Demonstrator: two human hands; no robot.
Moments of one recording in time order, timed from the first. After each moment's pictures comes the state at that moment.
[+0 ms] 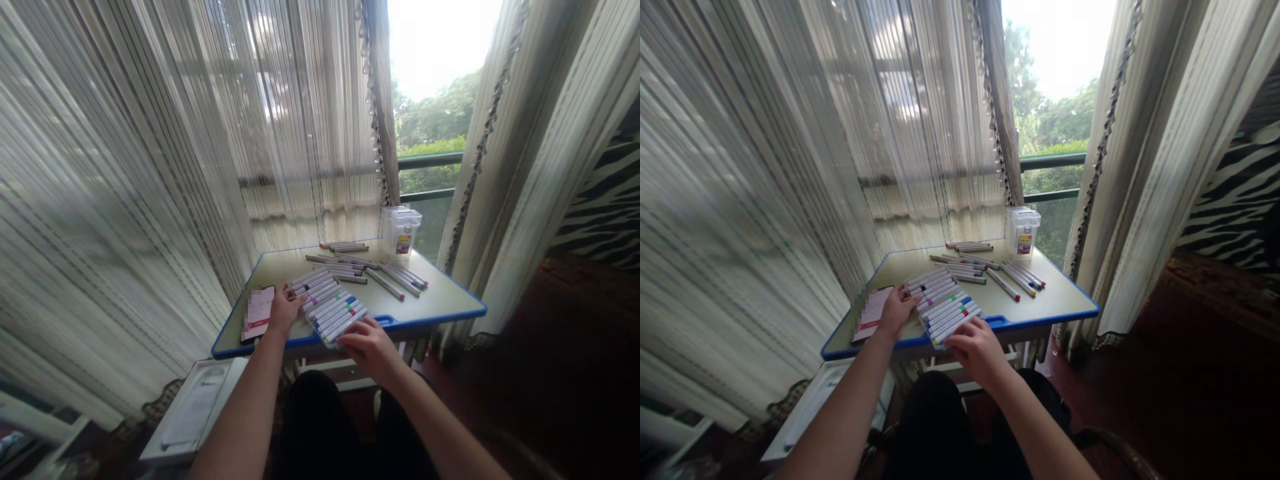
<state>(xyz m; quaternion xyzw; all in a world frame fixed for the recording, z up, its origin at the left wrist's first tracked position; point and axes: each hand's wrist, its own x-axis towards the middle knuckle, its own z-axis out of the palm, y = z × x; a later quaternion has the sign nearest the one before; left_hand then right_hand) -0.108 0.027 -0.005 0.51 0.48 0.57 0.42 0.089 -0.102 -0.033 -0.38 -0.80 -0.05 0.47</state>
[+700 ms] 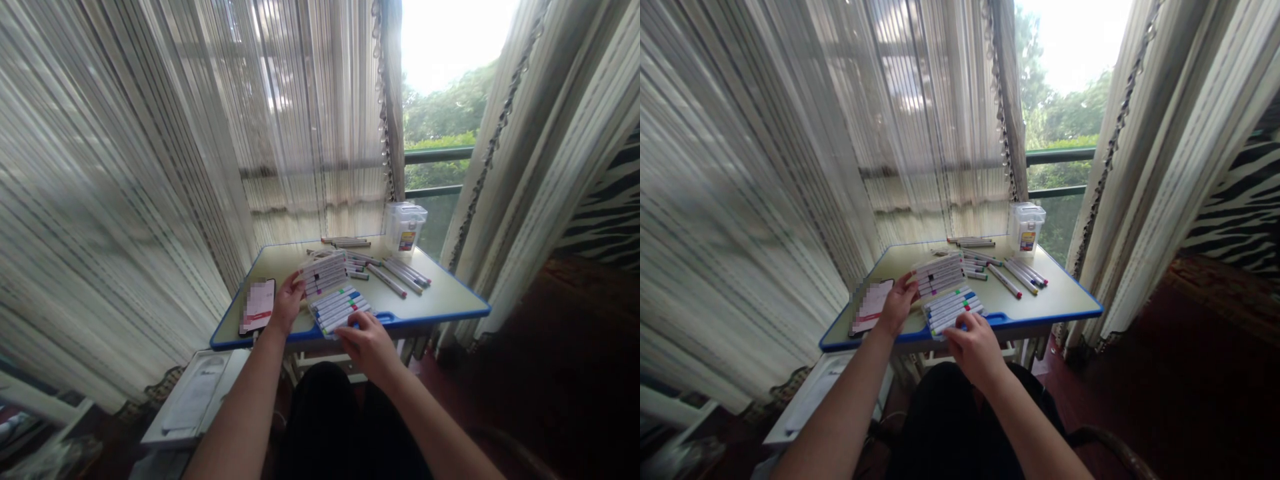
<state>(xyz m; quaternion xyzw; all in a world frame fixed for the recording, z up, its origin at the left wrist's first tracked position) -0.102 0.021 -0.003 0.56 0.38 0.59 0.45 0.080 -0.105 -0.029 -0.44 -0.77 -0.09 0.45</state>
